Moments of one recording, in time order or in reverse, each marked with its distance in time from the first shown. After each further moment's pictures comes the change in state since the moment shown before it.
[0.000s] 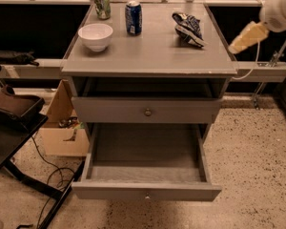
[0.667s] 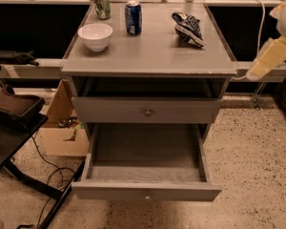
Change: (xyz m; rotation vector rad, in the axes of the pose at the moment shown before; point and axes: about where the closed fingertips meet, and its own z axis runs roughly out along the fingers) arm 0.013 0.089 -0.101 -0.234 0.152 -0.137
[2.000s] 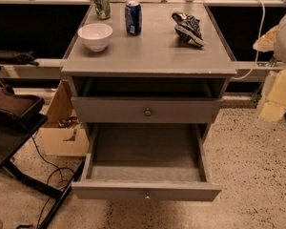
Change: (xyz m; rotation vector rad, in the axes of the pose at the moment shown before) arm -0.018 0.133 -0.066 -0.283 0.104 -0.140
